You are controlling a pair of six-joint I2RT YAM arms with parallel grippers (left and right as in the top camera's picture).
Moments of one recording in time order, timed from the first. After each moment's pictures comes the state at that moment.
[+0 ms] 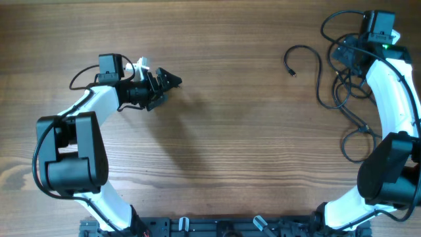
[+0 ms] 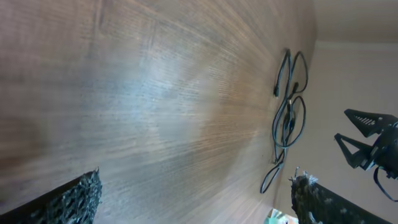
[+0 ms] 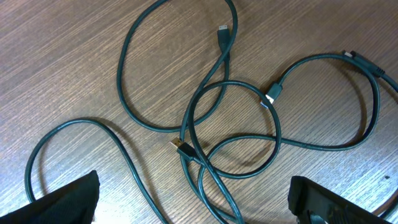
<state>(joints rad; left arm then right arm) 0.08 1.92 1.07 -0.30 0.89 -0.46 -0.17 1.79 1.46 -0.70 0.29 0.47</state>
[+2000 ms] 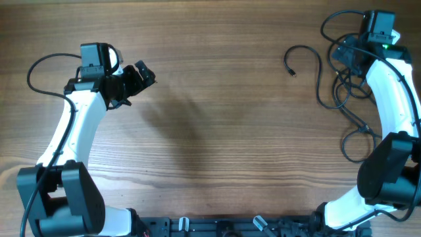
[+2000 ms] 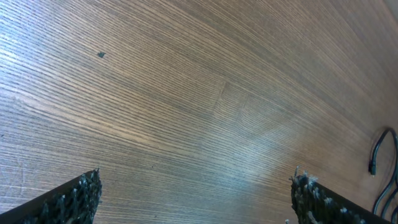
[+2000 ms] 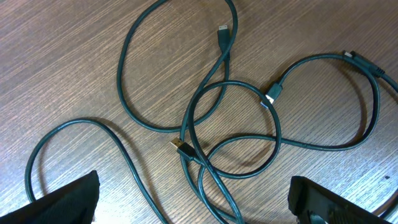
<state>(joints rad) 0.08 1.62 1.14 -0.58 0.30 -0.47 -0.17 1.79 1.46 -0.70 0.29 0.47</state>
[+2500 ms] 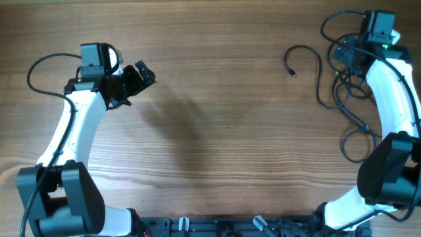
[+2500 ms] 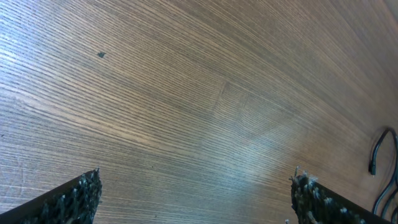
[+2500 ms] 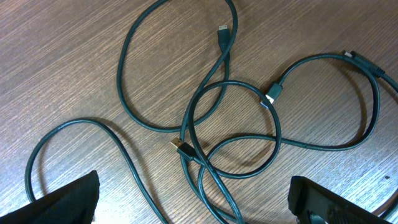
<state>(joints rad) 0.08 1.62 1.14 -0.58 0.30 -0.47 -0.17 1.79 1.46 -0.70 0.29 0.47</state>
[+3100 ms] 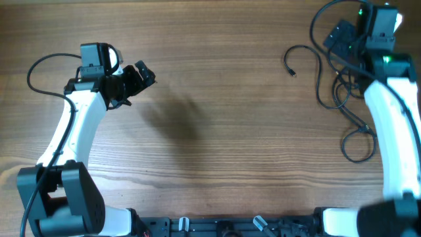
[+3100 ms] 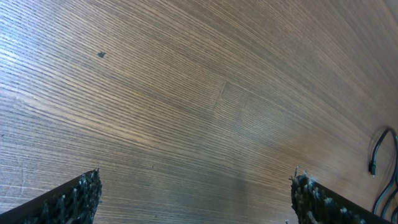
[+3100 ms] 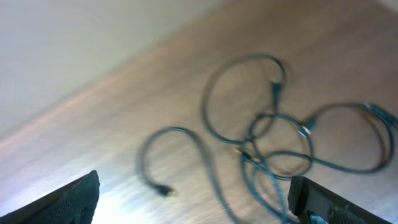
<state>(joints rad) 0.08 1.62 1.14 -0.58 0.30 -0.47 -0.01 1.51 1.46 -0.70 0.29 0.47</state>
